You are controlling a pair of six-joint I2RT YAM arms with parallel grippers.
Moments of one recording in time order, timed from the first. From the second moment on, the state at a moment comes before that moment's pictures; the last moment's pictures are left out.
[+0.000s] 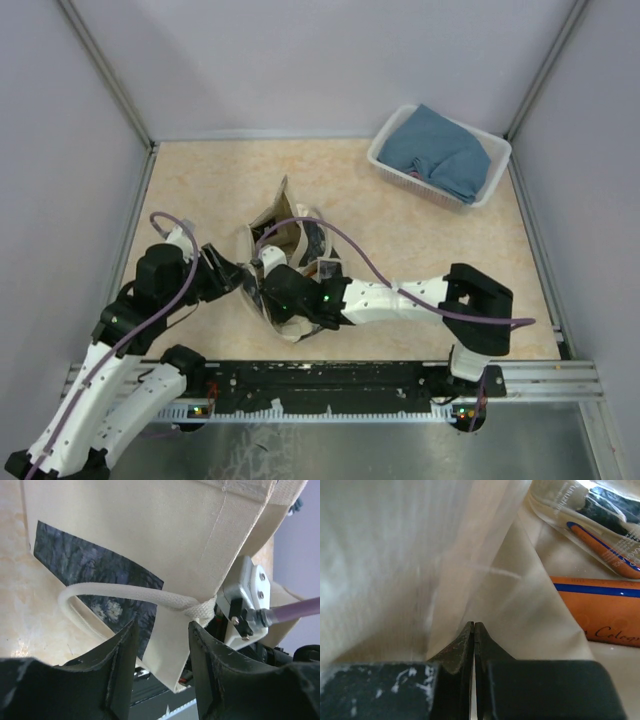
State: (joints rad) left arm -0.46 0.56 0.81 -0.75 0.07 -0.79; right arm 1.29 1.67 1.11 -0.14 0.20 0.50
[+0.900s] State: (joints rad) left arm -0.46 0.57 0.81 -0.62 0.19 -0.81; right arm 1.29 1.59 1.01 -0.14 0.24 0.63
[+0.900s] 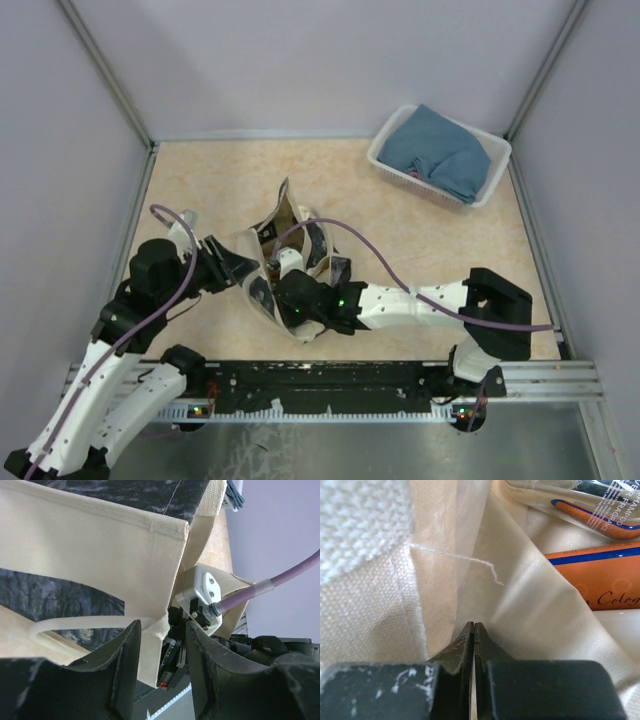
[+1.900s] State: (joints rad) left arm -0.66 0.80 0.79 -0.56 0.05 -0.71; right arm 1.30 1.59 1.08 -0.27 0.24 0.64
